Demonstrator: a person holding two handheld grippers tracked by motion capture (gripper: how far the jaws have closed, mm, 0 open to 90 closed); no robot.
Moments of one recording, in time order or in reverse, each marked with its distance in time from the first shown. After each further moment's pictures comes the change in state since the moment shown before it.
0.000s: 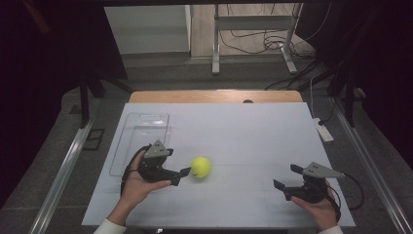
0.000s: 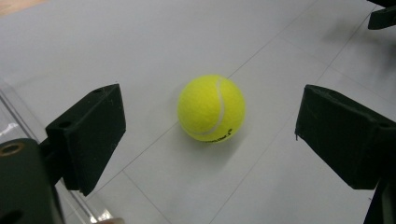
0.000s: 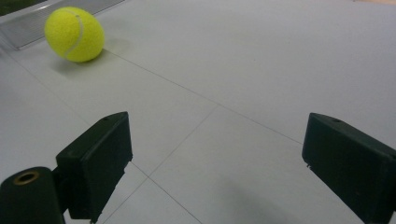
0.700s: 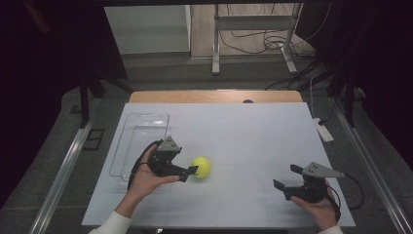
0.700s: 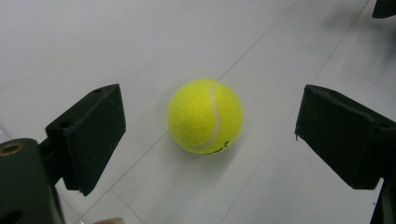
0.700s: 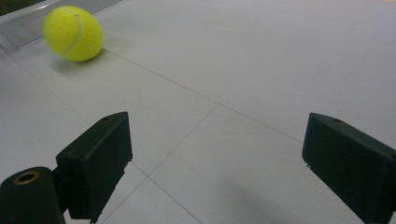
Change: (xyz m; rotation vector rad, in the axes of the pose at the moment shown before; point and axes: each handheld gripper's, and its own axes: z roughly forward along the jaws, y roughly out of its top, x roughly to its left) left arm 0.000 0.017 0.025 0.079 -0.039 0.031; right arm -0.001 -0.001 0.001 0.000 0.002 0.004
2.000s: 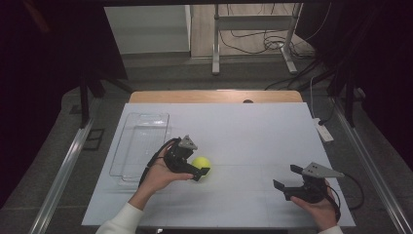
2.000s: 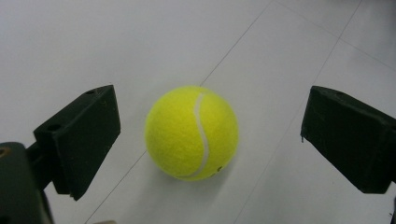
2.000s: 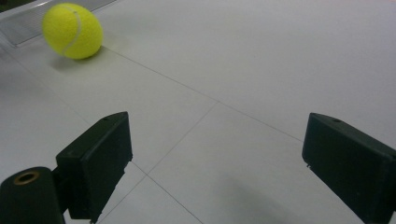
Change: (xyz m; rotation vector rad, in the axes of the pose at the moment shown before) left arm -0.006 0.020 0.040 0.121 -0.032 0.050; right arm 0.000 0.000 0.000 0.009 -0.003 -0.004
